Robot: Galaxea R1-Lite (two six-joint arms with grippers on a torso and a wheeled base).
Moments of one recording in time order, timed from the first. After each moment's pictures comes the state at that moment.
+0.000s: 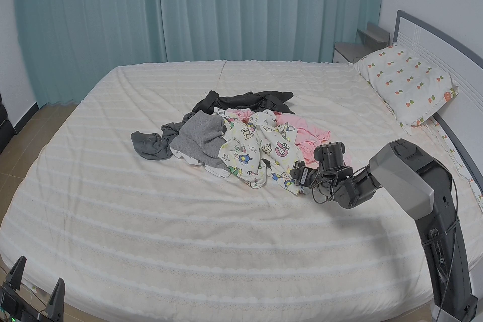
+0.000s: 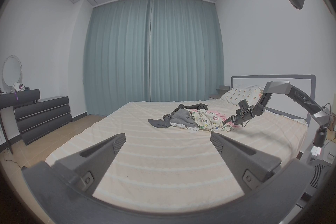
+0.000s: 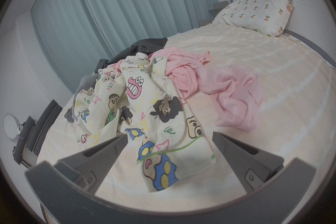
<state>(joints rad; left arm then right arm) 0.00 0.02 -0.02 0.00 -0.04 0.01 0.35 2.67 -1.56 -0.56 -0.17 0.46</state>
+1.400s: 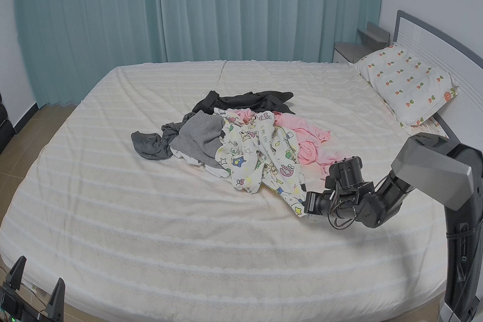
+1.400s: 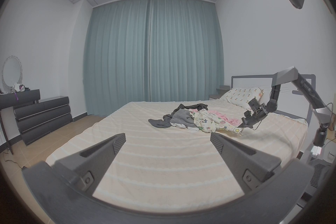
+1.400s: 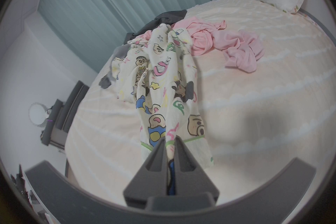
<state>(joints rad) 0.00 0.02 -0.02 0.00 -0.04 0.01 0.38 2.35 -0.96 -0.69 0.15 0.47</state>
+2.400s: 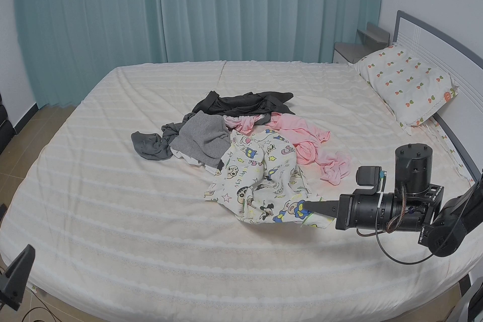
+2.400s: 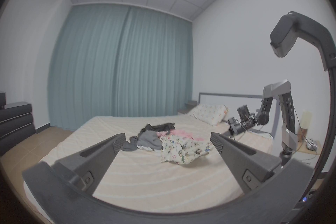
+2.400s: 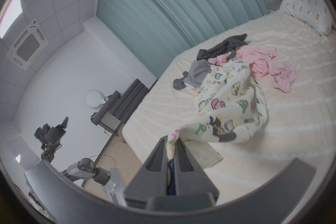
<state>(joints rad) -0.02 0.41 -0.38 -0.06 -0.39 -0.02 0.53 1.78 -0.52 -0.91 0.40 0.51</state>
